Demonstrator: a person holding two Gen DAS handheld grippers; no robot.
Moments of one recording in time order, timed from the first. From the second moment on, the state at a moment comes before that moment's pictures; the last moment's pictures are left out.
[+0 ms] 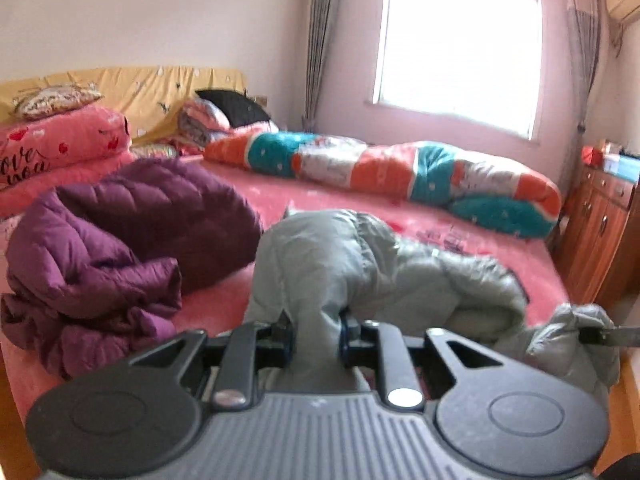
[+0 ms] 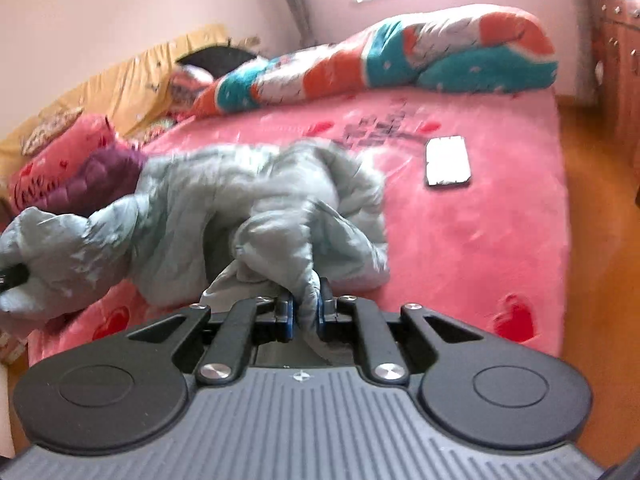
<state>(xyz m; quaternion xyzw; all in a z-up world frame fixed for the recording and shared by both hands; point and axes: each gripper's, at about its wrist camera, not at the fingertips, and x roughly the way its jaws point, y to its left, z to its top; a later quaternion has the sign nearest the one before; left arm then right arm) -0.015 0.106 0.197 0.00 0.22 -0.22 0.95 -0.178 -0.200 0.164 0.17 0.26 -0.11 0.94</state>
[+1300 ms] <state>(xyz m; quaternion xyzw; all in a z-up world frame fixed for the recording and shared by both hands) -0.087 0.017 0.168 0.04 0.20 -0.40 0.89 -0.192 -0.228 0.407 0.14 0.00 -0.03 0.99</state>
